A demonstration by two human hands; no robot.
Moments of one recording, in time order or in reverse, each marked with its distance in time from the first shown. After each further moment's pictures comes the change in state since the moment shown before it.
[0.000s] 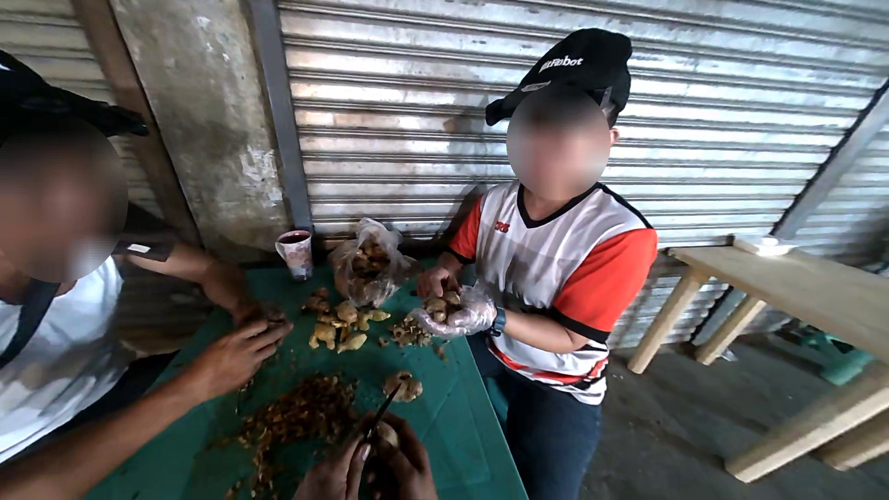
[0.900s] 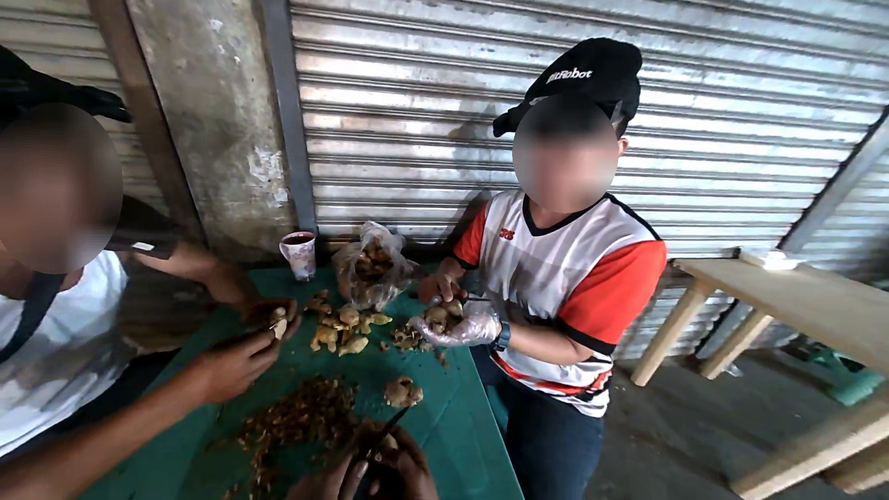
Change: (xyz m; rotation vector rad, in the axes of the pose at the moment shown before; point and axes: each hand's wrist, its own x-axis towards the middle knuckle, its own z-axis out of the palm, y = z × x) left_hand 0.032 0.004 -0.052 -0.021 0.017 0.044; right_hand 0.007 0.004 -0.007 0.200 -0.058 0.082
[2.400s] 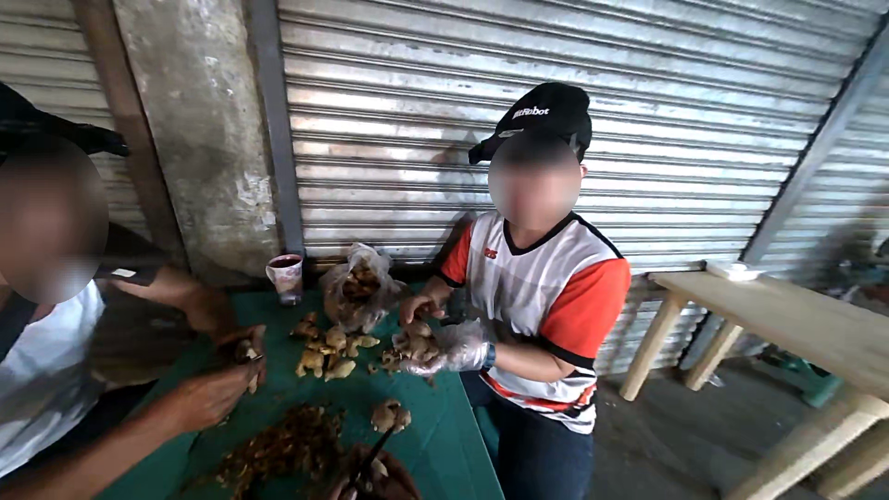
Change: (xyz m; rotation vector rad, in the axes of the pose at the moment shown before) left_hand -0.018 -0.069 0.066 0.034 -0.066 0.076; right_hand 0.006 0.002 -0.013 0.057 -0.059 0.040
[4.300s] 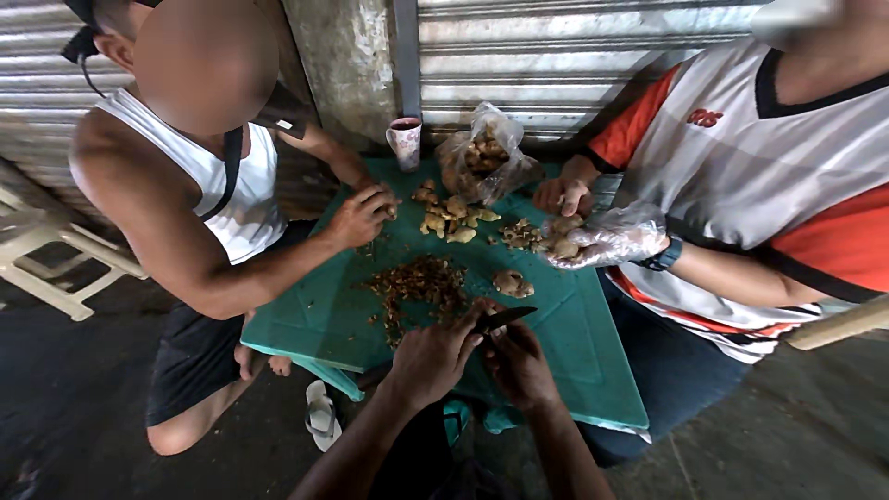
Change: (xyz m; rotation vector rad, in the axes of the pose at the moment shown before) left_hand -0.020 0.045 -0.028 0.169 -0.115 -0.055; right_hand -0.008 -0.007 0.007 -0.157 0.016 -0.011
